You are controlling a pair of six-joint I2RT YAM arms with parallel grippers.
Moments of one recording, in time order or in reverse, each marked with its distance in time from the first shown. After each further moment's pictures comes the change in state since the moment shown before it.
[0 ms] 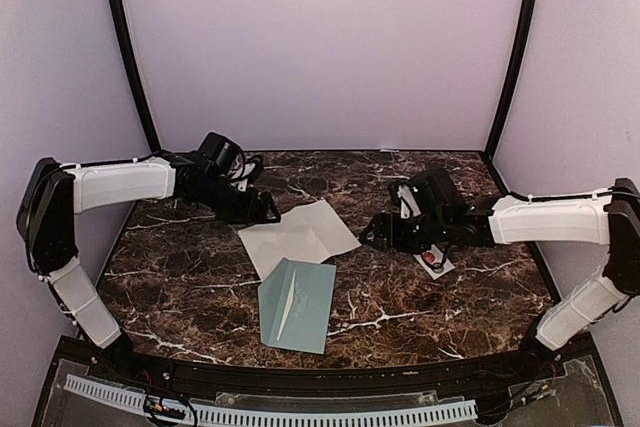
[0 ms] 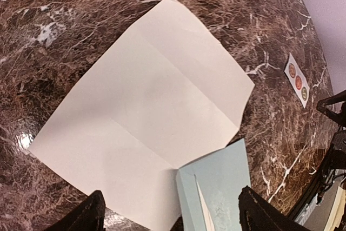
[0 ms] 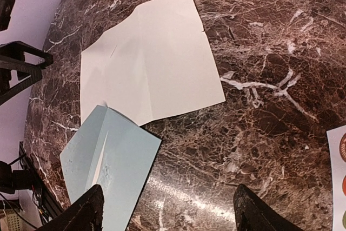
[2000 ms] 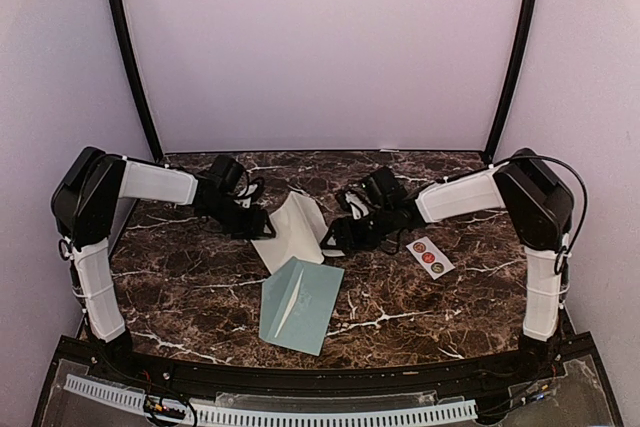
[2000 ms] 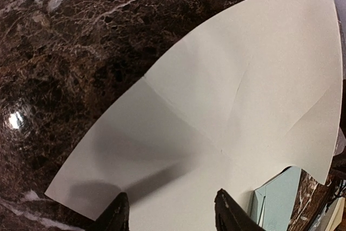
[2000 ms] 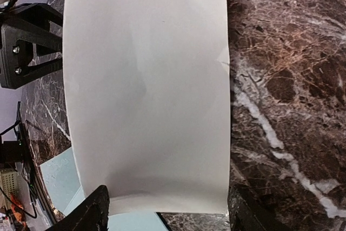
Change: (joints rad) left arm 0.093 0.278 -0.002 0.149 0.087 0.016; right arm -0.063 0.570 0.390 0.043 -0.326 -0.227
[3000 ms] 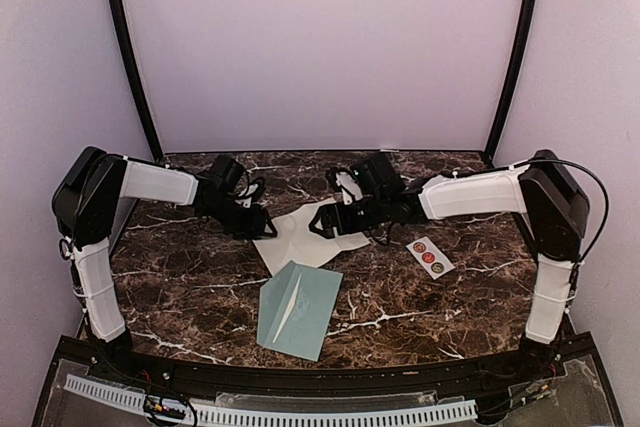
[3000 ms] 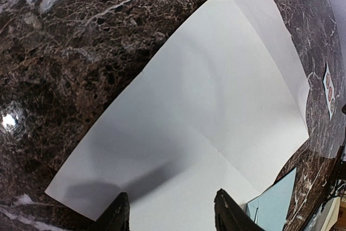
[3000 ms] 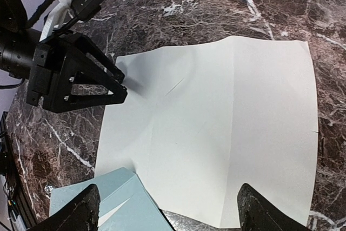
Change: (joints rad) left arm 0.002 0.006 0.000 0.015 0.027 -0.014; right arm 0.097 -0.115 0.036 0.011 0.224 -0.071
